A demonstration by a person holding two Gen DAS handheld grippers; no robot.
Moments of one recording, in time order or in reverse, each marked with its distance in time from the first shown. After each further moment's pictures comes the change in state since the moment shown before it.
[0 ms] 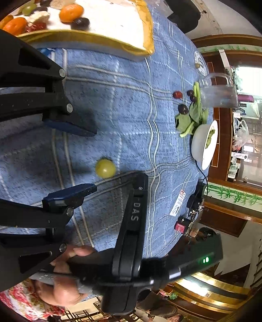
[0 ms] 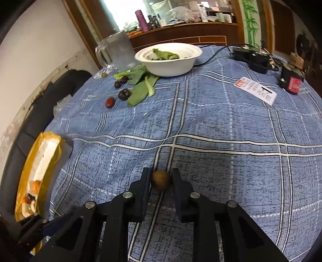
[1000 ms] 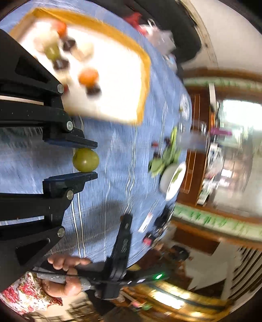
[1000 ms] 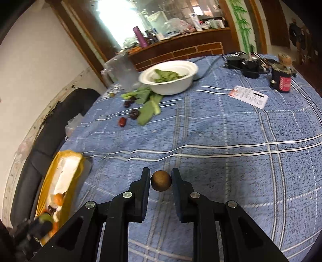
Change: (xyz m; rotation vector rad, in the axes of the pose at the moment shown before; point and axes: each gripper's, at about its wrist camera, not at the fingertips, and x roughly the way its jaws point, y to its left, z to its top) left arm -0.124 0.067 -0.034 -0.153 -0.186 0.130; right arm -0.045 0.019 -0.006 0.028 -0.093 0.084
